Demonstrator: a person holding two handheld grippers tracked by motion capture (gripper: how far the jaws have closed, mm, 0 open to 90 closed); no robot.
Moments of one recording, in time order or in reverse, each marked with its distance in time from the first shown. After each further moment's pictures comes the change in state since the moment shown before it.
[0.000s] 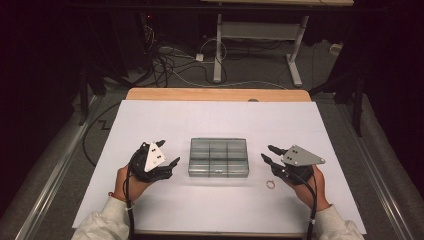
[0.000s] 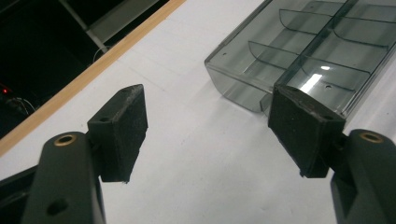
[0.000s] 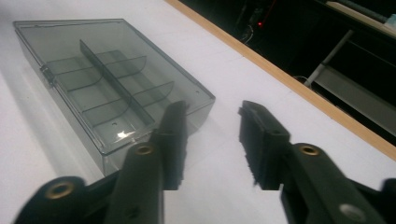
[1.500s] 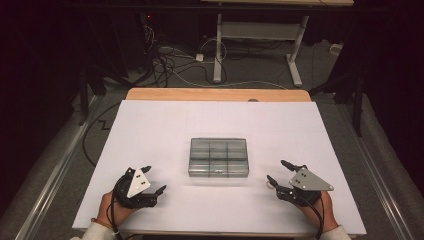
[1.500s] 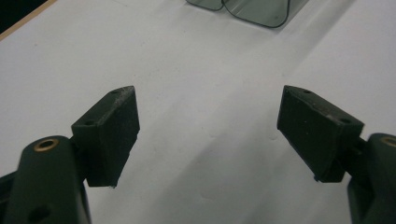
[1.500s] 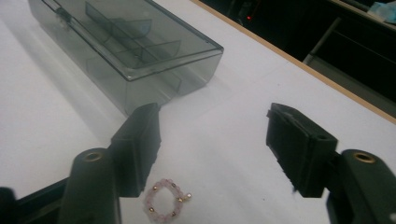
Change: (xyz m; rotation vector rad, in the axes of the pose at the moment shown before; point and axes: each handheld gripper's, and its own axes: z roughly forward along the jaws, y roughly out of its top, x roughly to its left) left arm -0.019 -0.069 -0.027 0.083 -0.094 -0.041; right arm 0.025 -0.048 -0.025 0.001 -0.055 0.019
